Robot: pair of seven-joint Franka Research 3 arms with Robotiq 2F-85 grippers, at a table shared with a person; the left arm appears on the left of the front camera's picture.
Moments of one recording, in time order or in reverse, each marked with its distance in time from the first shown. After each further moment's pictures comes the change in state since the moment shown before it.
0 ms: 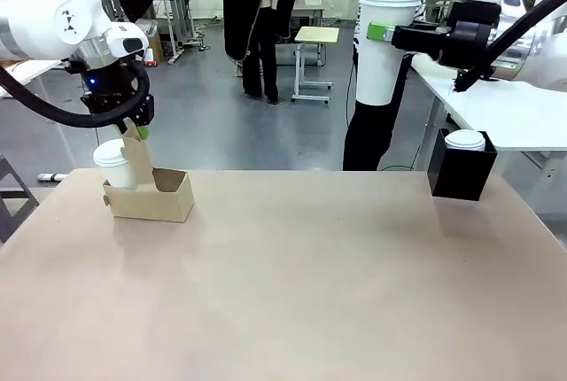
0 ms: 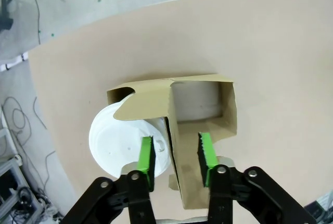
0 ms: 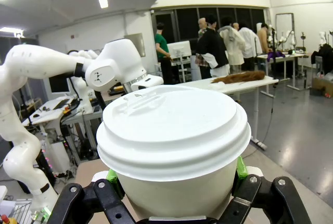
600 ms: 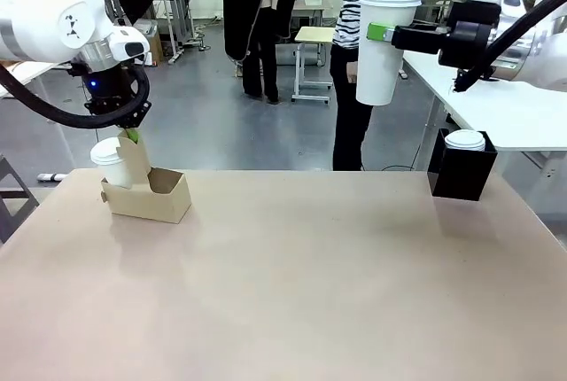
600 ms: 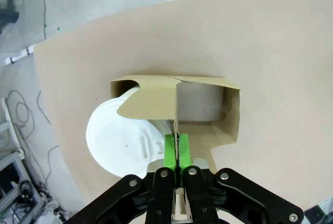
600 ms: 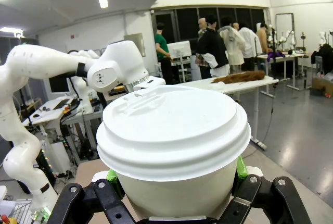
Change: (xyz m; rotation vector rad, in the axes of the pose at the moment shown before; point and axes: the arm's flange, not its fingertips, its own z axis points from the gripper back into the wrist) left arm 0.003 0.003 -0.005 0.033 0.014 0.018; right arm 0.000 0.000 0.000 0.000 0.000 0.000
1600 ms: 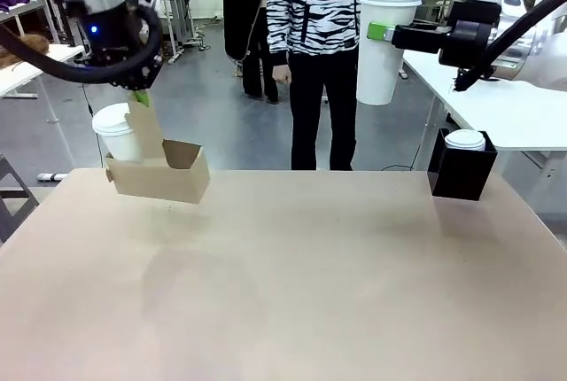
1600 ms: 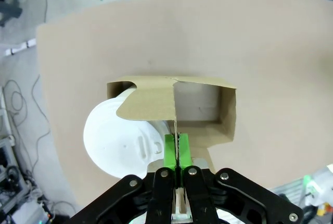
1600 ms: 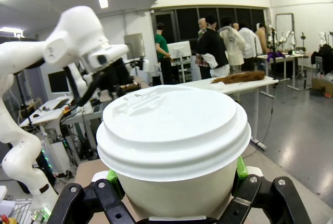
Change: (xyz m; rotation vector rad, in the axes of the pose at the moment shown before) left arm -0.055 -0.105 0.138 -0.010 -0.056 0.070; right arm 0.001 0.000 0.000 0.000 0.000 0.001
